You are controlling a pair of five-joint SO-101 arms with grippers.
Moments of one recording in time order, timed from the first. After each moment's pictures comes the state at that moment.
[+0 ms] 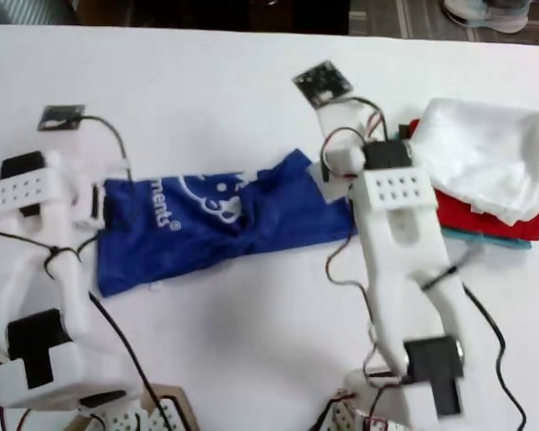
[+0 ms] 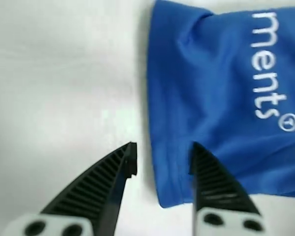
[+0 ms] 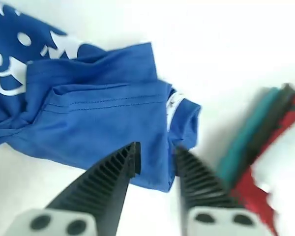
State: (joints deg) left arm -28.1 -1.9 18.8 71.6 -12.3; right arm -11.6 -10.2 11.0 68.4 24.8
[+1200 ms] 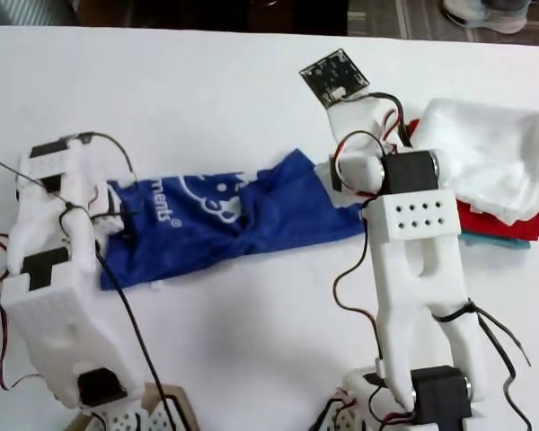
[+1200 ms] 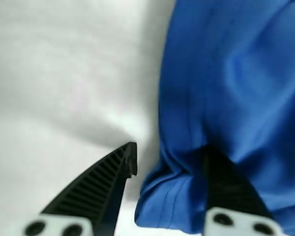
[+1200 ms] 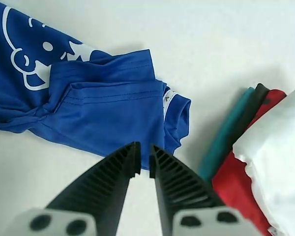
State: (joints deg) left arm -23.4 29.5 2.8 79.3 -0.3; right arm -12.0 -17.6 6.8 77.8 24.8
